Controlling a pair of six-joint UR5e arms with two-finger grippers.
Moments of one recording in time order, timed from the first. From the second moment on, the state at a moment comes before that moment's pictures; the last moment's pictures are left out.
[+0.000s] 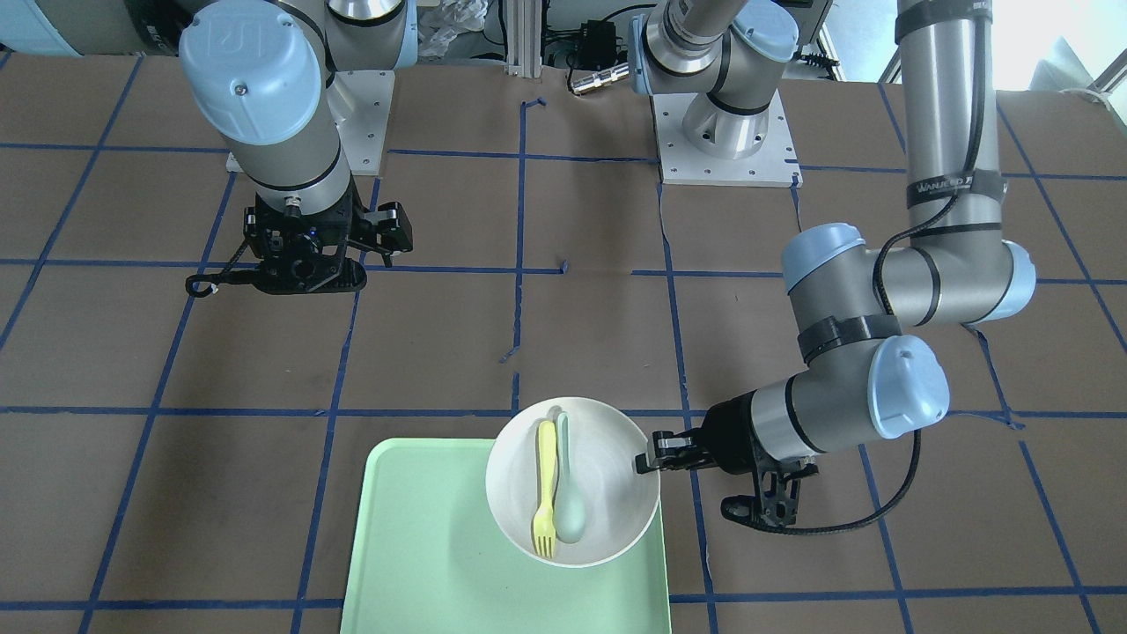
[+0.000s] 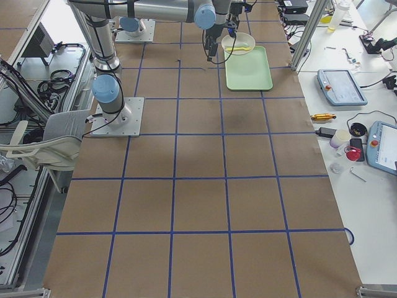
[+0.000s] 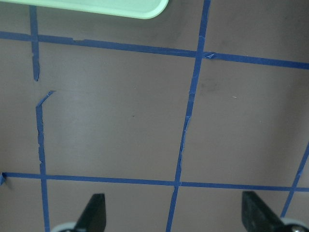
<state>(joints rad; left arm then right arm) -1.50 -2.14 -1.54 -1.11 0.99 0.01 1.71 -1.43 1.59 -1.54 -1.62 0.04</state>
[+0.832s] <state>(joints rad) -1.59 -2.32 -1.41 -1.03 1.00 0.00 1.71 -1.42 1.59 -1.55 -1.62 0.04</state>
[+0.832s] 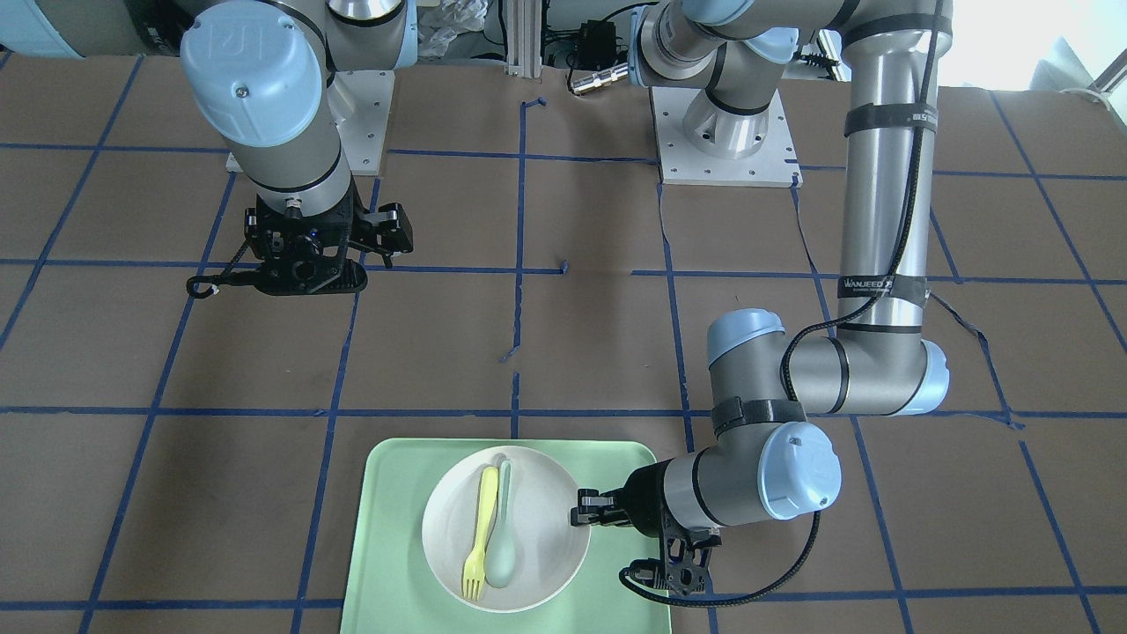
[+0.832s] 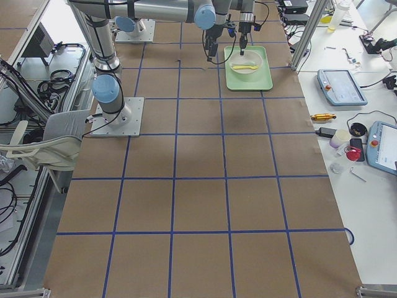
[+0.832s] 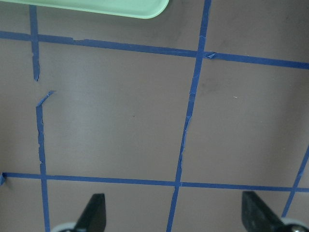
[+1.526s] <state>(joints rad) -1.60 -2.32 -1.40 -1.00 1.01 0.03 1.71 -1.42 1.59 -1.55 -1.62 0.03</state>
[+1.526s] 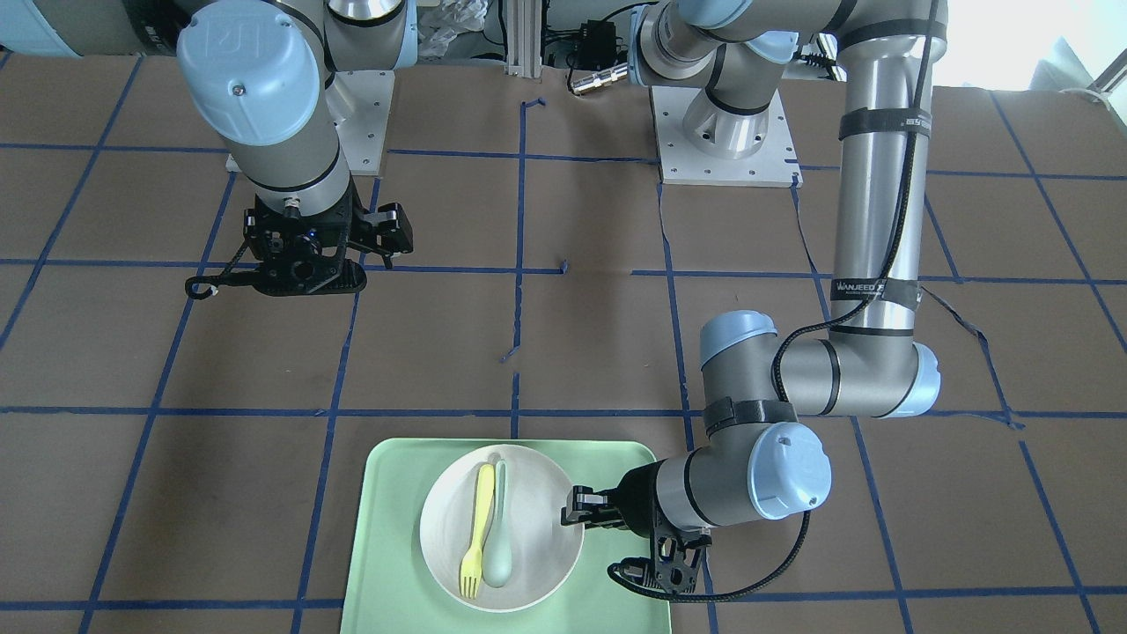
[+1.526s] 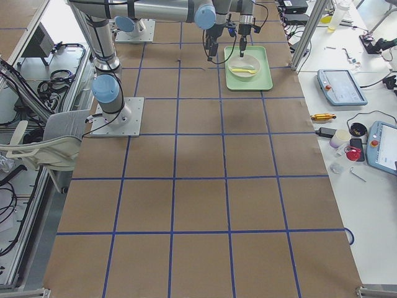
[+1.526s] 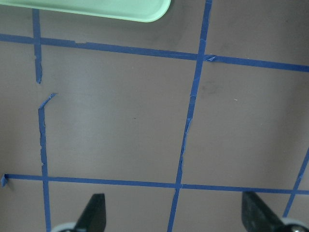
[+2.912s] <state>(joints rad) -1.55 -1.79 -1.45 -1.75 1.68 0.05 1.72 -1.27 1.58 -1.97 -1.54 0.16</state>
